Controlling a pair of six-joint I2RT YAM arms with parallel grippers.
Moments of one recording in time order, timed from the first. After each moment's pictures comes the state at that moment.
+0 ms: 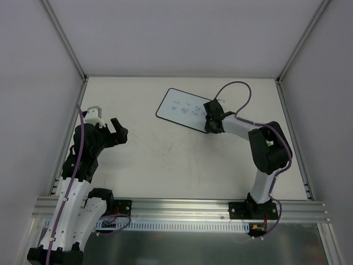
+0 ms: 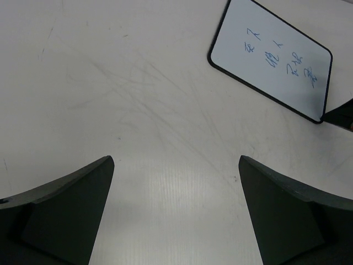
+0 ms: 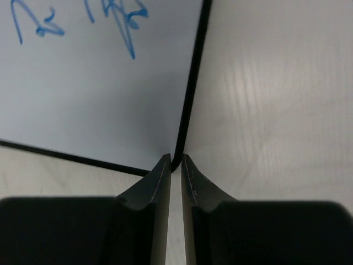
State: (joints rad) left arm -0.10 0.64 0.71 -0.49 0.04 -0.33; right arm 0.45 1.89 1.18 -0.30 0.27 0.58
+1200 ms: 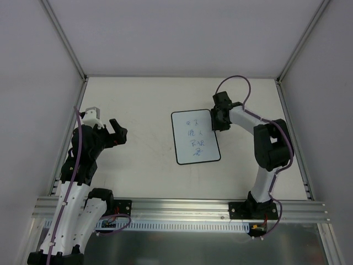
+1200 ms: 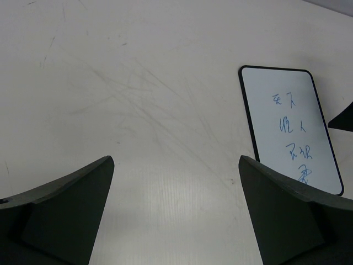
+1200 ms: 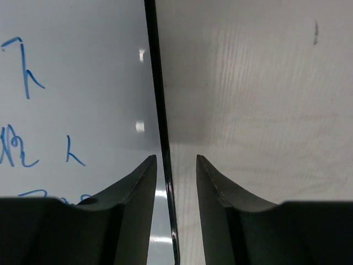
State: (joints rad) left arm -0.10 0.60 0.70 -0.49 0.04 -0.33; right arm 0.37 1.85 1.27 -0.55 0.12 0.27
